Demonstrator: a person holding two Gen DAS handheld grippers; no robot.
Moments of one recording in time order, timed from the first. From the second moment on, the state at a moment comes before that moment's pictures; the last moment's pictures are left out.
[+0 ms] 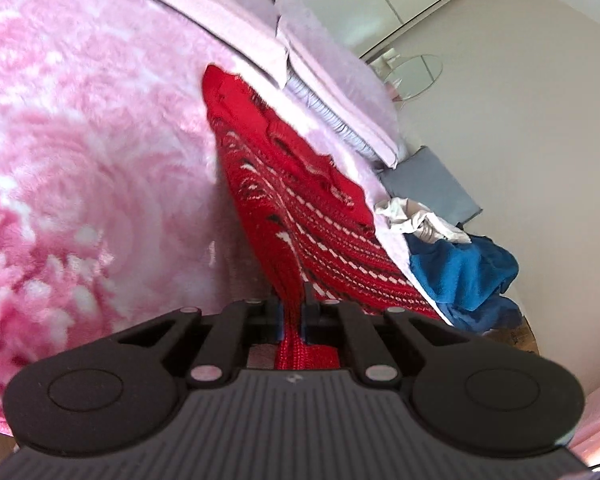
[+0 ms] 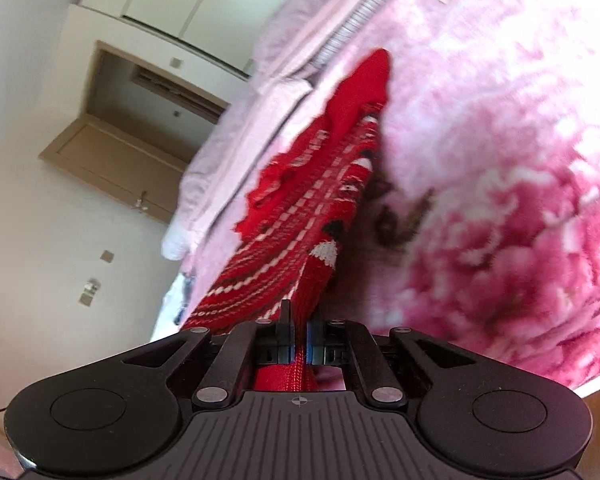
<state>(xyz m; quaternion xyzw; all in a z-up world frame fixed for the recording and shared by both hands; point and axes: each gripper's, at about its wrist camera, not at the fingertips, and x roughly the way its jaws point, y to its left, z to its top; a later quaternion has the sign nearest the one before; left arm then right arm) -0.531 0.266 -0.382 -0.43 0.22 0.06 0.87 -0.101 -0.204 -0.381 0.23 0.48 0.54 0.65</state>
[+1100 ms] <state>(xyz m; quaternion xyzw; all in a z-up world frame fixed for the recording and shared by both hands) -0.566 0.264 -0.326 -0.47 0.14 -0.02 0.87 -0.127 -0.234 -0.298 0.22 0.41 0.60 0.65</state>
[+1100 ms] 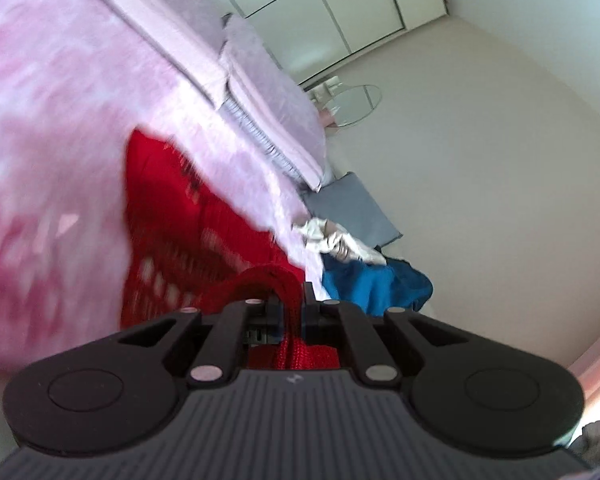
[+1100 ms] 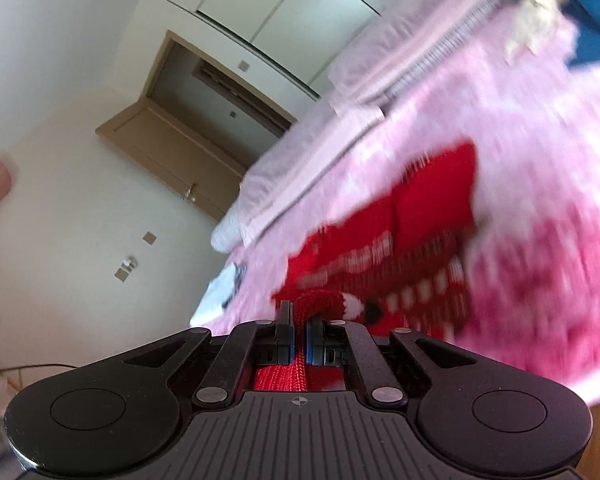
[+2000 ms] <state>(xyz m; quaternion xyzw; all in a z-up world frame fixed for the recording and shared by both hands) -0.389 0.332 -0.378 -0.17 0.31 0.02 0.93 -0.079 -0.088 -0.373 -0.18 0.27 0.59 0.74</state>
